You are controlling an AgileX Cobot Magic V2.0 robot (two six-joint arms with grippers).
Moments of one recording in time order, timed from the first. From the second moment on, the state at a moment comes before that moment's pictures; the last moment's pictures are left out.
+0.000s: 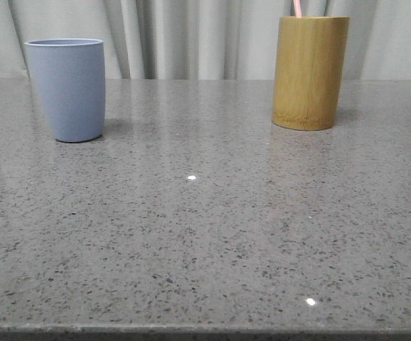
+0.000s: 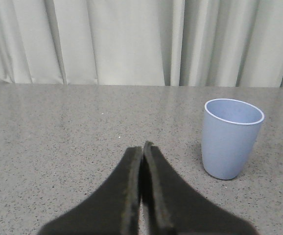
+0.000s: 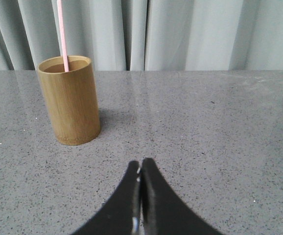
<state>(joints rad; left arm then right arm) -0.06 0.29 -0.42 -0.08 0.32 -0.03 0.05 0.25 -0.41 0.05 0.39 0.05</state>
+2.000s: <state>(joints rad) -0.15 1.49 -1.48 -0.21 0.98 0.08 0.05 0.61 -0.66 0.05 0.46 0.05</state>
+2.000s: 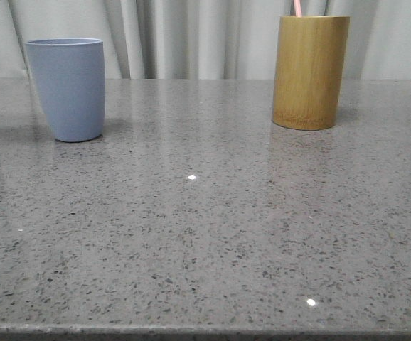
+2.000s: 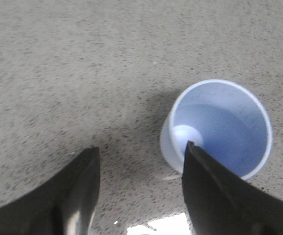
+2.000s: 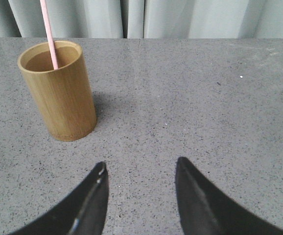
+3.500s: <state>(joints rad) -0.22 1.74 -1.62 -0.25 1.05 0.08 0.05 0.61 -0.66 0.05 0.44 0.05</state>
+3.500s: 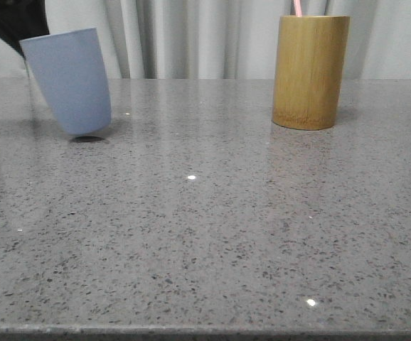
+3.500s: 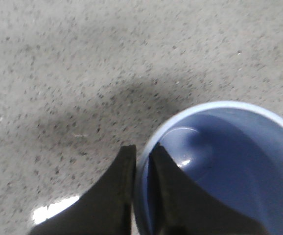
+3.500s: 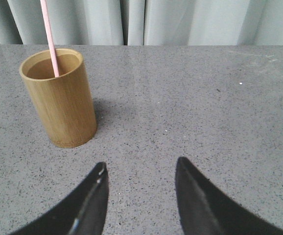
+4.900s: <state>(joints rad) -0.42 2.03 -2.01 -0.27 1.07 0.09 0.05 0.61 -0.66 0.05 0.44 0.05</state>
